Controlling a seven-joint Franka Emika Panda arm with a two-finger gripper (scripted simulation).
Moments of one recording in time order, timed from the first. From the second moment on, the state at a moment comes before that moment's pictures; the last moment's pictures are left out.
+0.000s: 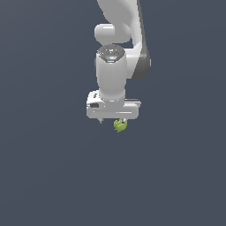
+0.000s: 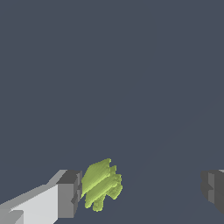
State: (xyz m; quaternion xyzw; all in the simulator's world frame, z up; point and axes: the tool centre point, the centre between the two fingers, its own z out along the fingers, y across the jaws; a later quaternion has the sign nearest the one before) arm 0.019 -0.001 0.192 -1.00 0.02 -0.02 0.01
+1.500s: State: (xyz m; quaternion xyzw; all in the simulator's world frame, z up) arm 0.011 -0.019 0.175 -0.99 0.12 -0.03 0.00
